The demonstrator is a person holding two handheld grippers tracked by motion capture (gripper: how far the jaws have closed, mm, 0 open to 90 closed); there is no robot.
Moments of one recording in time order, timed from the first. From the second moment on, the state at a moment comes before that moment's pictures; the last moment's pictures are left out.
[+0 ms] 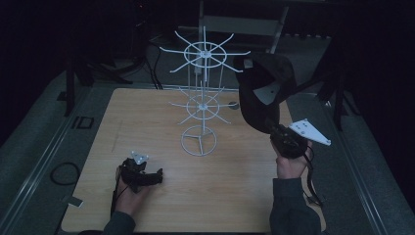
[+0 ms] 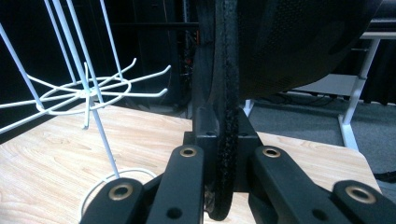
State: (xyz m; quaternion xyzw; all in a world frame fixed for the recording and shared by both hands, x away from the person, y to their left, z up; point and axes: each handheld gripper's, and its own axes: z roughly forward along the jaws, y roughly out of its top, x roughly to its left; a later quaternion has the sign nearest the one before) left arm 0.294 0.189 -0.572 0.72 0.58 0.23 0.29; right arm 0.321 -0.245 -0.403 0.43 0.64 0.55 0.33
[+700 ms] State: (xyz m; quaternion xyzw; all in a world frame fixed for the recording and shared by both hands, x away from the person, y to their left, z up) left arm 0.294 0.189 -0.572 0.72 0.58 0.23 0.29; right arm 0.319 -0.243 -0.398 0.42 0.63 0.55 0.34
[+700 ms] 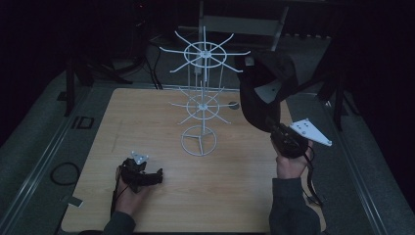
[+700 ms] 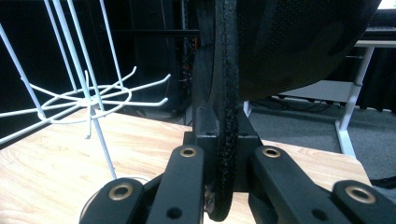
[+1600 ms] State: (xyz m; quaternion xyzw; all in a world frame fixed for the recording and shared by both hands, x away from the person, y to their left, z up) left arm 0.294 0.188 -0.572 0.72 0.58 0.23 0.29; right arm 0.313 -0.247 -0.394 0.42 0.62 0.56 0.36
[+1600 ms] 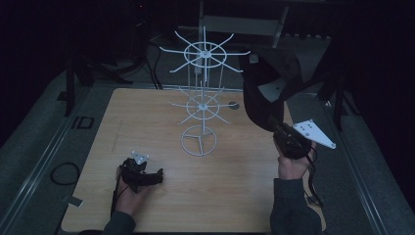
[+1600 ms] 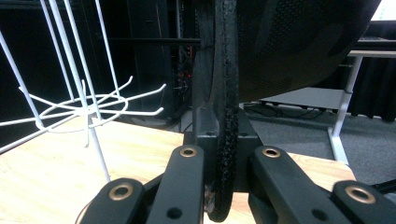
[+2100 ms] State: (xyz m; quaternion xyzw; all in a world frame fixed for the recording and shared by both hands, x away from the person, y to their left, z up) left arm 0.294 0.188 -0.572 0.72 0.58 0.23 0.29; right arm 0.306 -0.244 -0.389 0.41 0.61 0.56 0.37
